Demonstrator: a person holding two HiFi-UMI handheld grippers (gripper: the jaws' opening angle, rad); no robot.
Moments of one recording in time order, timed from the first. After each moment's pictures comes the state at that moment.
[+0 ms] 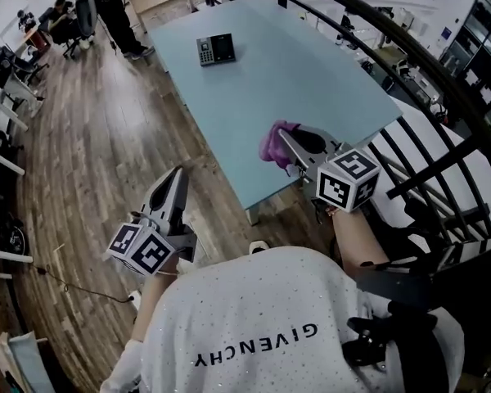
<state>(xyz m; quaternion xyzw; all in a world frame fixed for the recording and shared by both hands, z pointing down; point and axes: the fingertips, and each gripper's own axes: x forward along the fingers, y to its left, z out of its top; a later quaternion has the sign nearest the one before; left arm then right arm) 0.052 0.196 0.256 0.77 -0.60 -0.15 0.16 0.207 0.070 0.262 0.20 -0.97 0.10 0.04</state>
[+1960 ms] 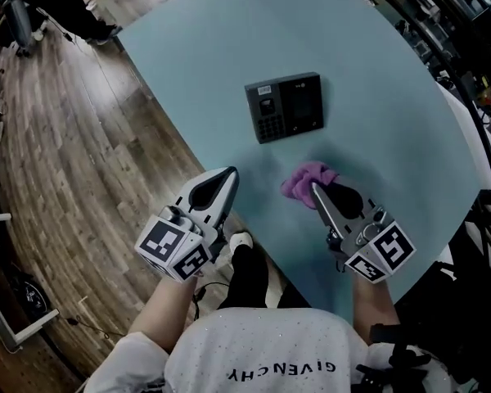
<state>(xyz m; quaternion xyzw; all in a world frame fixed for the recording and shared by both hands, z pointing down) -0.229 -0.307 0.415 0.86 -0.46 -0.02 0.24 -0.105 -0.307 0.388 0.27 -0.95 0.16 0.06</state>
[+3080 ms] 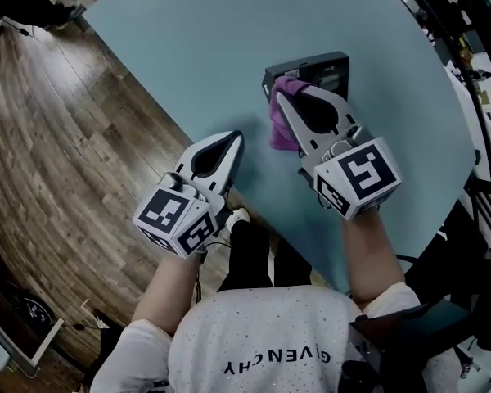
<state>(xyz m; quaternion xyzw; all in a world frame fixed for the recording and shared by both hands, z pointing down) -0.272 -0.363 0.469 0.87 -0.41 -0.03 0.29 -0.225 -0.427 0.427 0.35 -0.92 0.06 0.18</state>
